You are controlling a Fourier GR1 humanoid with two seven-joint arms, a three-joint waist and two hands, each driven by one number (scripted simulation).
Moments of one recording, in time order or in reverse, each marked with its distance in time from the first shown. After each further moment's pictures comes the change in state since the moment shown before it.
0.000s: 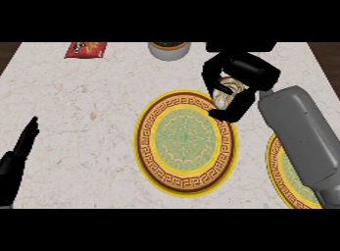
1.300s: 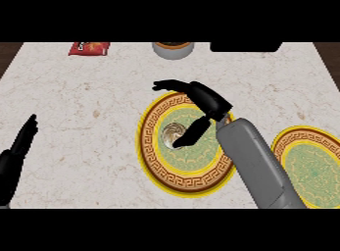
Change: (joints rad) left arm 0.000 -0.020 0.030 -0.048 -0.013 -0.049 0.029; right arm 0.130 0.267 0.006 0.075 -0.118 -0.128 0.268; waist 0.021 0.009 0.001
